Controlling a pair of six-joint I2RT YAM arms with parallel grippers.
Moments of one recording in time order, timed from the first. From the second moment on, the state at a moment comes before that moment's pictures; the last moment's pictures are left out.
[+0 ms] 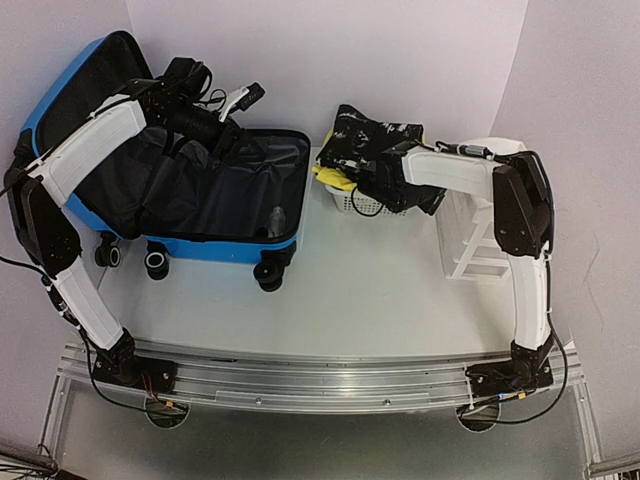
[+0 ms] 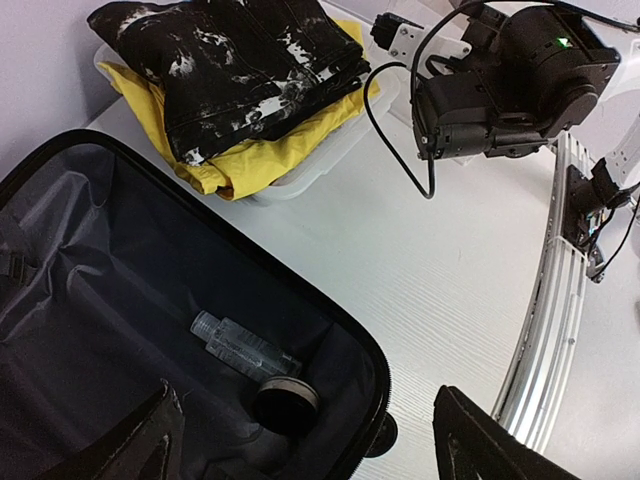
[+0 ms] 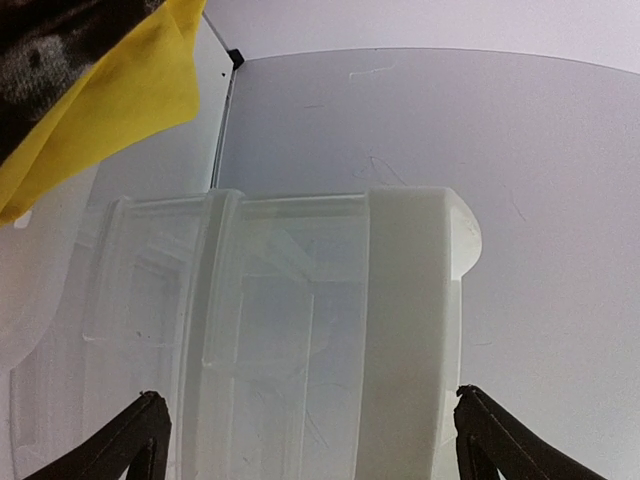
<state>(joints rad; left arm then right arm) -0.47 1.70 1.77 -0.92 0.58 0.31 0.69 2.17 1.75 -1.41 1.37 0.36</state>
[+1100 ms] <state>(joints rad) -0.46 1.72 1.80 -0.94 0.58 0.33 0.62 2.08 1.67 -1.41 1.41 0.30</state>
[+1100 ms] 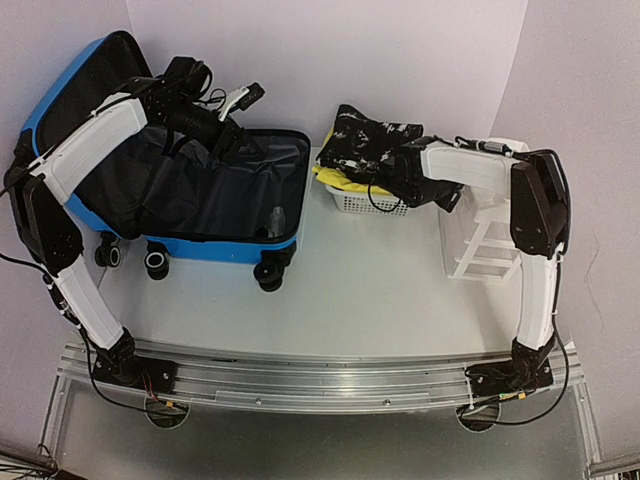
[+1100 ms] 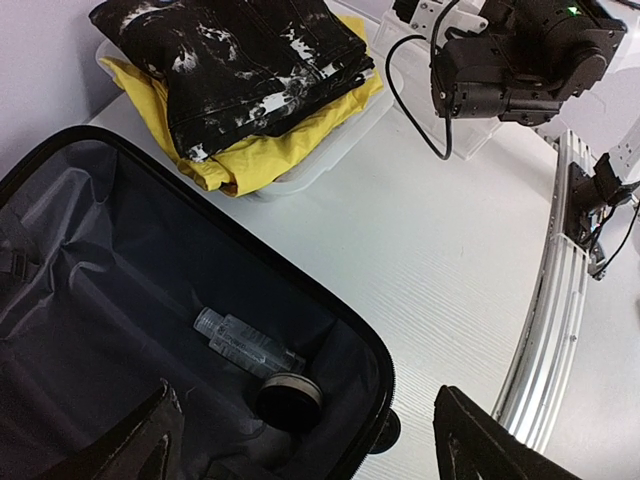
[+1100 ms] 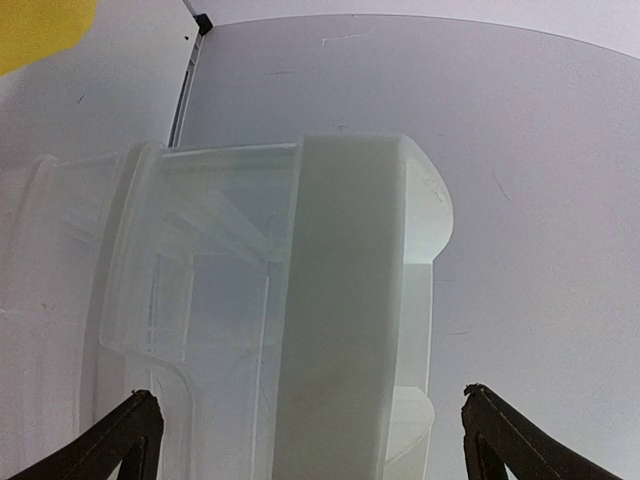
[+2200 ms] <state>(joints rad) -0.45 1.73 1.81 -0.95 0.60 0.34 0.78 2.16 1.85 -1.42 1.39 0.31</state>
